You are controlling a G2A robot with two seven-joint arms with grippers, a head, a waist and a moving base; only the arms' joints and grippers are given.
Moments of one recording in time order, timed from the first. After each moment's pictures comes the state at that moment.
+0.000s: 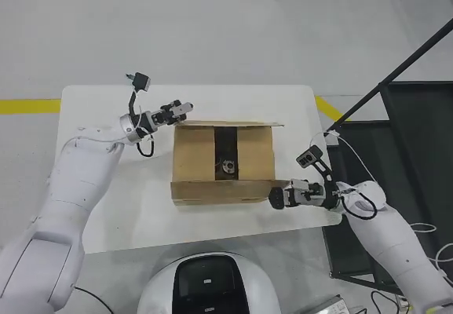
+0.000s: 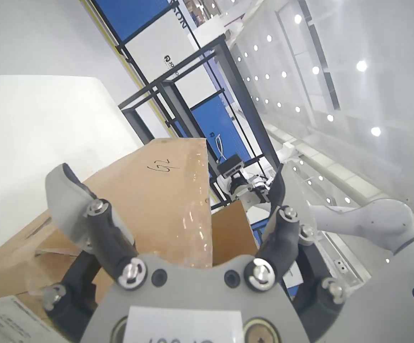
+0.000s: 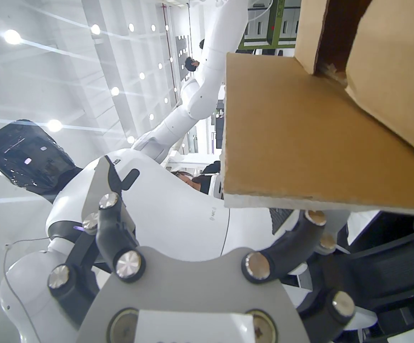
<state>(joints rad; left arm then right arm) 0.56 -1.34 -0.99 -0.66 -0.29 -0.83 -0.99 -1.31 -0.92 1.25 -1.34 0.92 -0.41 1.41</state>
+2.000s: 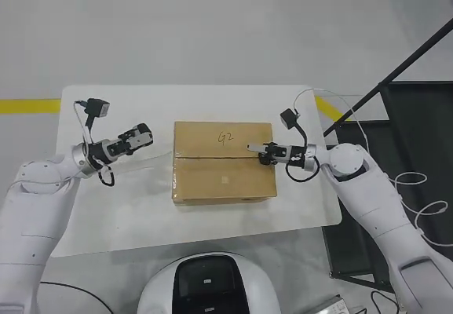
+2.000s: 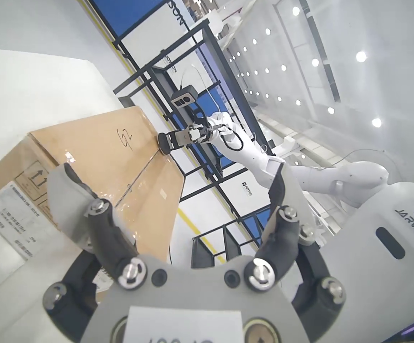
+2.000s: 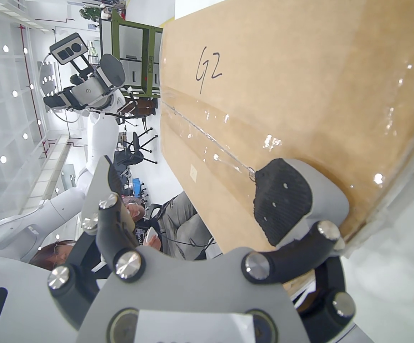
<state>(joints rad) 0.96 -1.06 -1.25 -1.24 -0.35 -0.70 -1.03 -0.99 -0.99 1.11 -1.25 0.25 -0.28 0.97</state>
